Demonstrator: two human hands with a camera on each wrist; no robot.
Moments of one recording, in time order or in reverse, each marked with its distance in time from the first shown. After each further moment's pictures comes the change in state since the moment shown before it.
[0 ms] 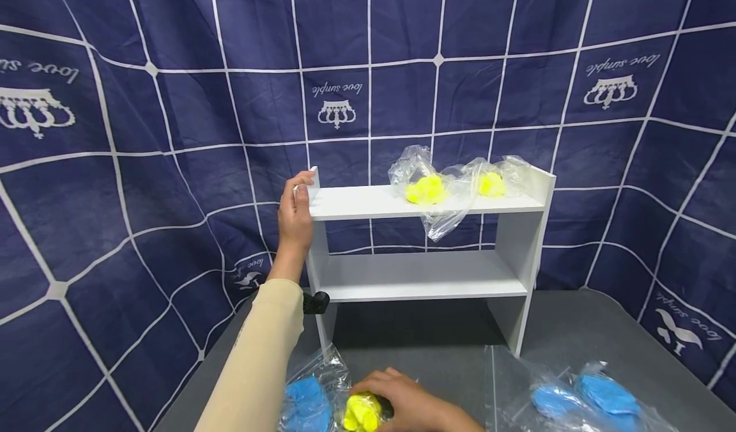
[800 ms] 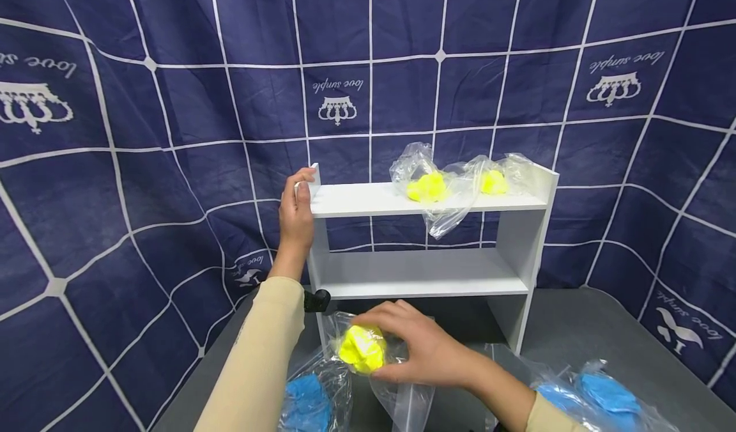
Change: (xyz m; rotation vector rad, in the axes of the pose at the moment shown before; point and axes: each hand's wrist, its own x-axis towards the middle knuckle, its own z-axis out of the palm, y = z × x) left_hand -0.005 0.038 -0.001 -0.016 -0.019 0.006; right_hand 0.000 -0.088 -0.116 -0.092 0.252 -0.069
